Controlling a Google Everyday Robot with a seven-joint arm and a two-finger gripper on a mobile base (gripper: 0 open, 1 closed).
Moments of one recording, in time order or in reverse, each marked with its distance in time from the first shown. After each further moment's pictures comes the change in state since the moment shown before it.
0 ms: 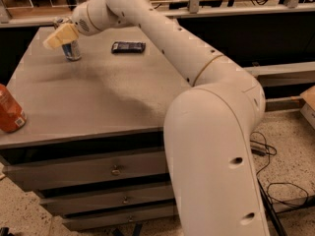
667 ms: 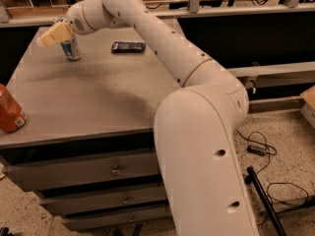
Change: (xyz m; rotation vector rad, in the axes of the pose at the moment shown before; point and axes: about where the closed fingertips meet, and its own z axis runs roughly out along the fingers) arm -0.009 0.003 0.018 -0.051 -0.050 0.005
